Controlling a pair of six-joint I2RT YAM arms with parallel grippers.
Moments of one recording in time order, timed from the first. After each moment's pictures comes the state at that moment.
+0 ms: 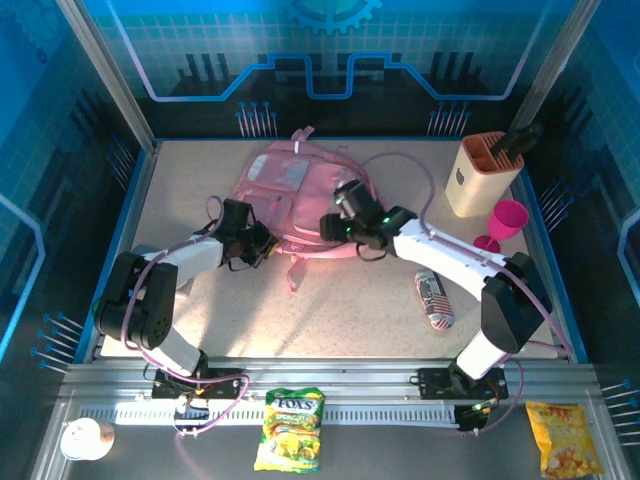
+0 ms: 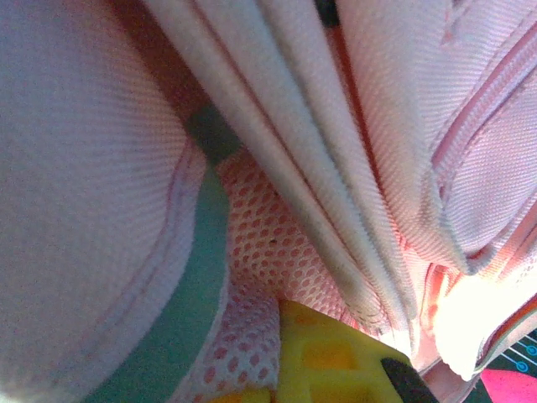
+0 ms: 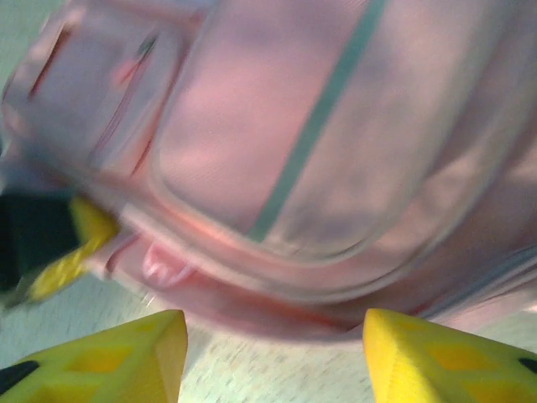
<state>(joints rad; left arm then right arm) -0.22 1.58 0.80 -0.15 0.35 -1.19 0.75 1.62 1.24 -0.49 0.10 0.55</state>
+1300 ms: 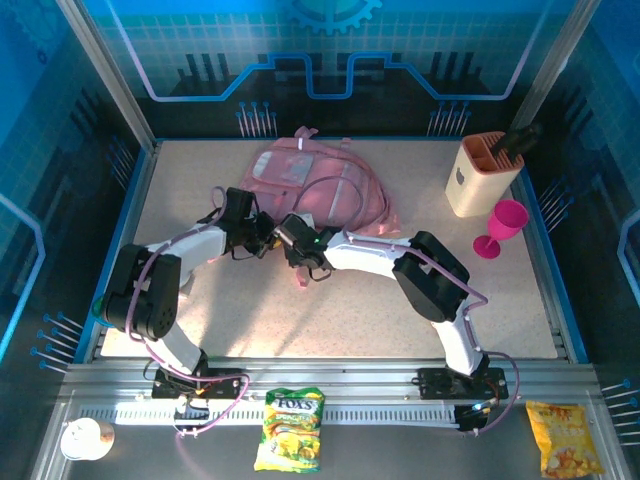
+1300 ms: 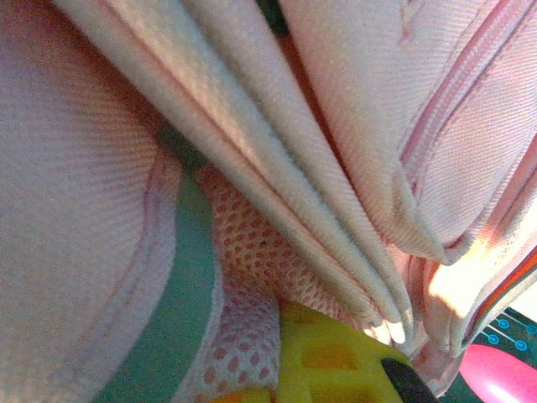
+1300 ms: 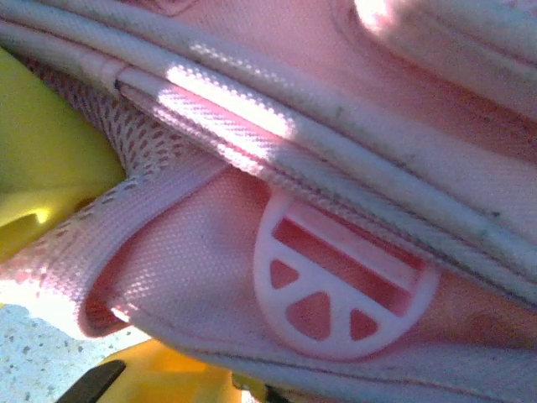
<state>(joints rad) -0.22 1.64 0.91 -0.20 0.42 -1.19 0.92 2.07 1.48 -0.44 0.32 0.66</state>
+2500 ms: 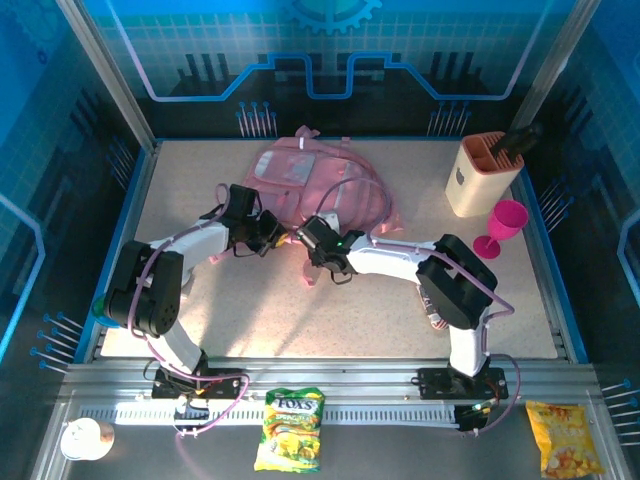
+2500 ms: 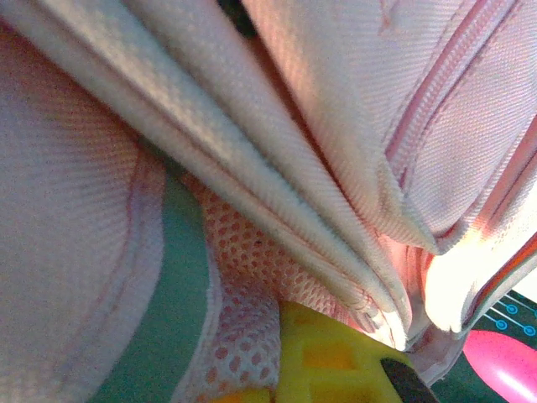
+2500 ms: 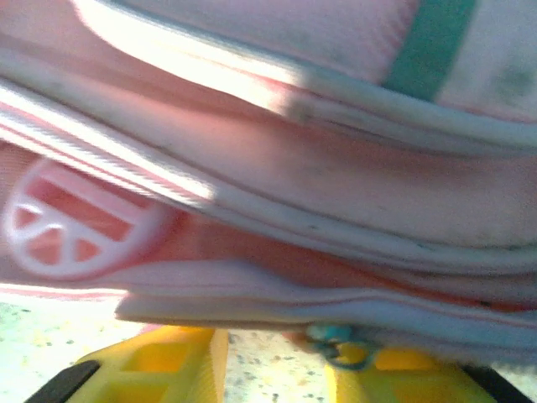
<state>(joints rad) -0.23 1.67 0.96 -0.25 0.44 -1.16 0.88 1.91 1.27 -0.40 0.40 0.64</state>
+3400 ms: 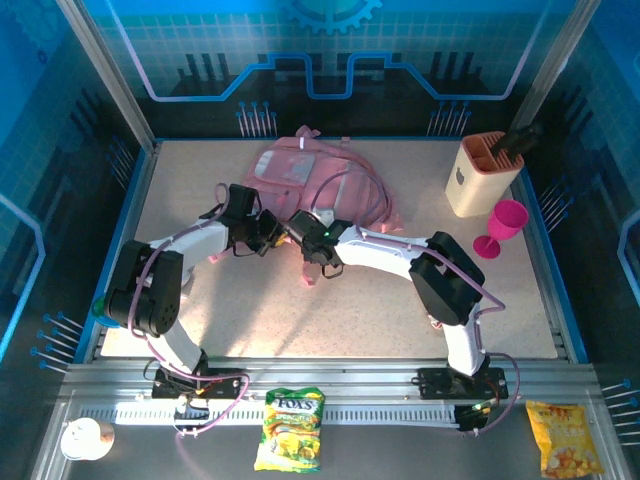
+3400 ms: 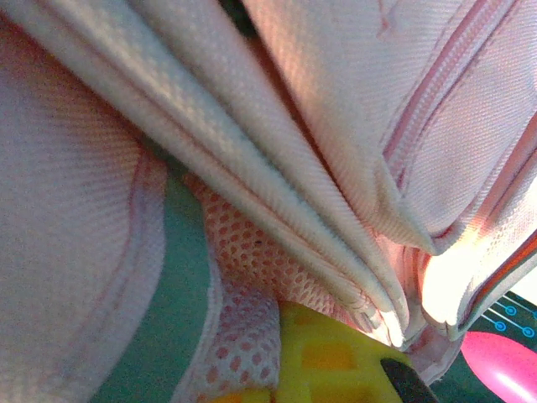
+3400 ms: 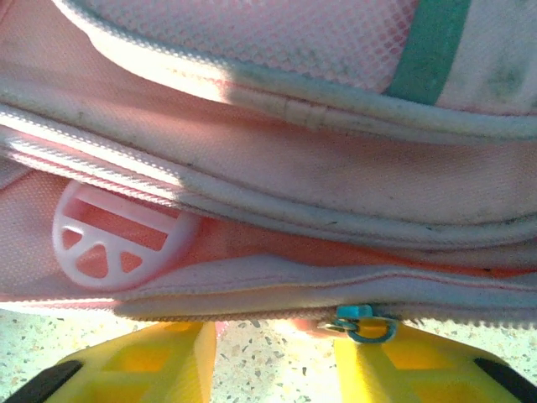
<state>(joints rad) -0.23 1.67 0.96 -0.25 0.44 -1.16 0.89 1.98 1.45 -0.62 0.42 0.80</state>
